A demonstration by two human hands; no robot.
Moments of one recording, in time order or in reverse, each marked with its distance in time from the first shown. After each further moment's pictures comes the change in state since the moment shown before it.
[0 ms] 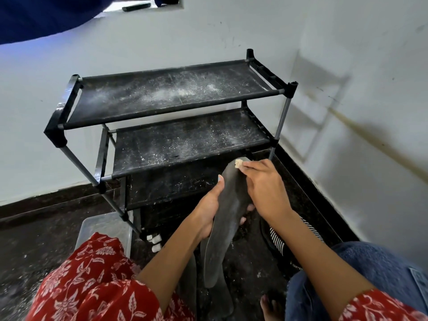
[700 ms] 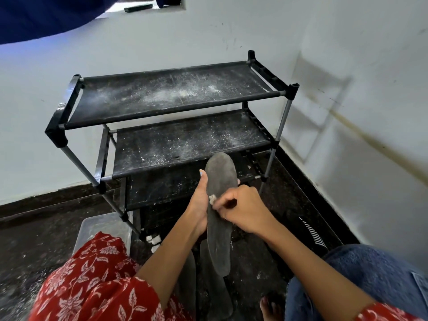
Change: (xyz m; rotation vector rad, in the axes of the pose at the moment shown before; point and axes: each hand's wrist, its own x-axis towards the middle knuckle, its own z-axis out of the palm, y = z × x) left_hand 0.007 0.011 -0.010 -0.144 0.135 0.087; right_hand -0.013 -0.042 -0.002 0.359 -0.442 0.169
